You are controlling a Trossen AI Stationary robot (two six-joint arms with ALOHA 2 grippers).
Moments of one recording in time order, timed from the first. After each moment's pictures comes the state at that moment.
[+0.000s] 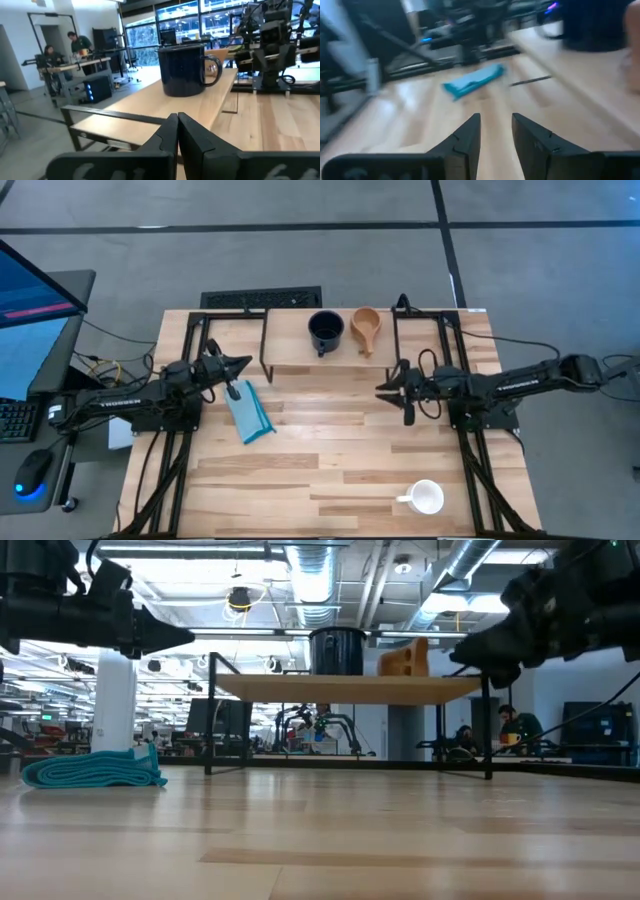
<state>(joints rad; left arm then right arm) 0.27 0.36 0.01 0.44 -0.21 0.13 -0.02 0.83 0.10 0.58 0.01 0.14</state>
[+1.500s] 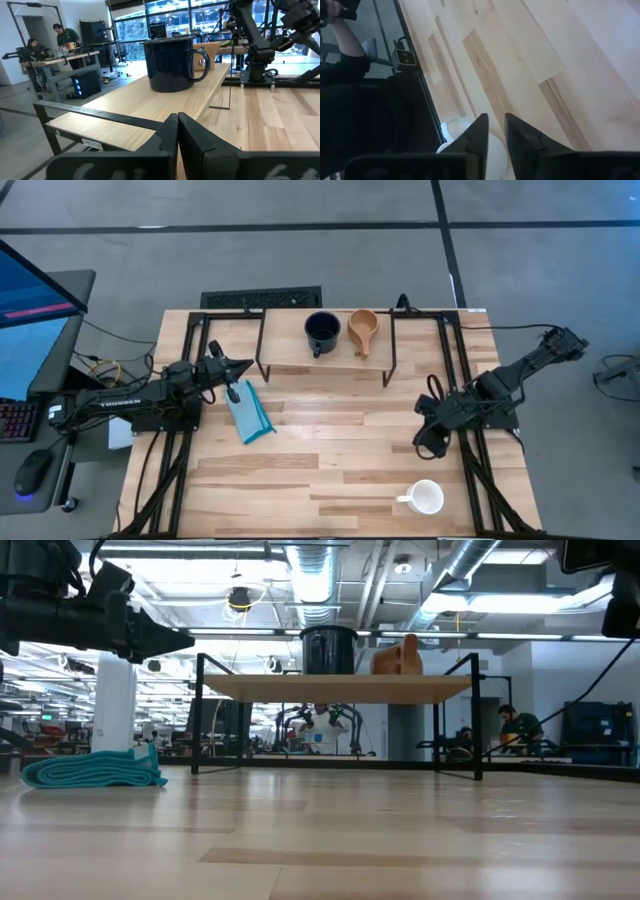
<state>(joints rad) 0.27 0.36 0.01 0.40 -0.16 0.11 0.53 0.83 0.70 -0.73 -0.05 1.08</state>
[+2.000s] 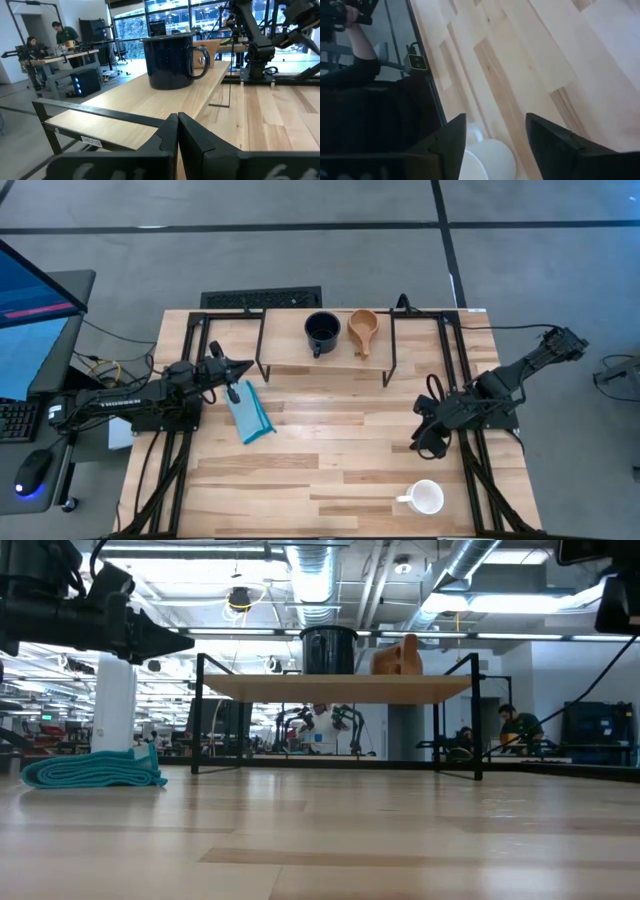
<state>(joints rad) 0.27 0.36 0.01 0.39 -0.16 0.11 0.53 0.83 0.70 -0.68 -0.04 1.07</state>
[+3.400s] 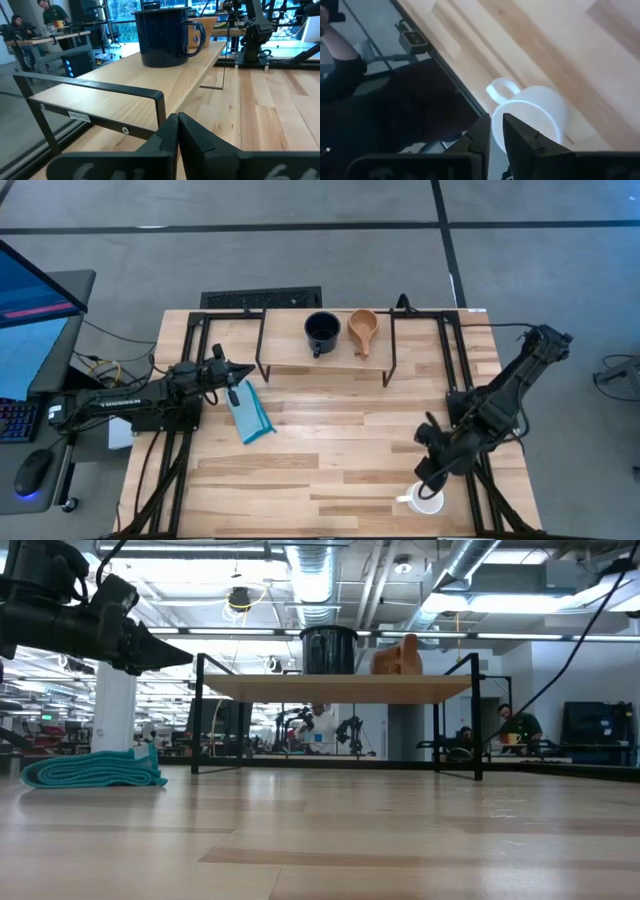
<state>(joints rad) 0.27 0.36 0.01 0.29 -0.14 0.07 0.81 1.14 0.98 -0.81 0.02 1.58</state>
